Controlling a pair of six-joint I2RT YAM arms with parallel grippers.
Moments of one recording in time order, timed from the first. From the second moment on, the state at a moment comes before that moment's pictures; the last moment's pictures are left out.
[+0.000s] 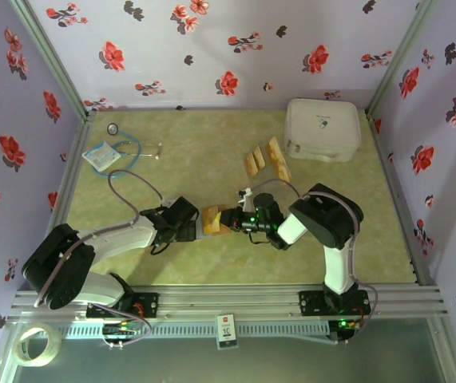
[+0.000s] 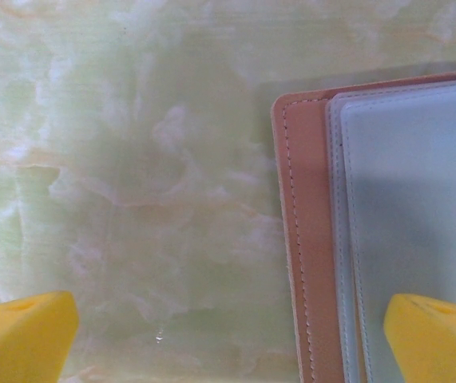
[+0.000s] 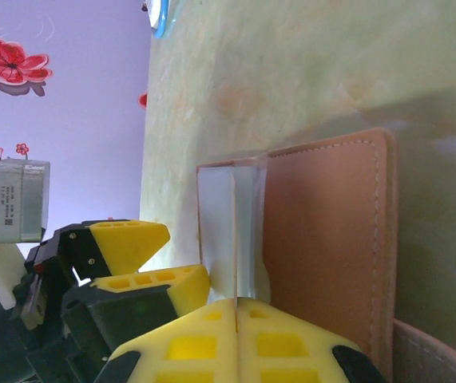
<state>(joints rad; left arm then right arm) -0.78 1.38 0.63 -0.51 -0.36 -0.73 0.74 1.94 0.54 1.02 -0.57 1.10</state>
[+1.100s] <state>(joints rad) -0.78 1.38 0.63 -0.51 -0.36 -0.73 0.74 1.89 0.62 0.79 -0.54 1.00</state>
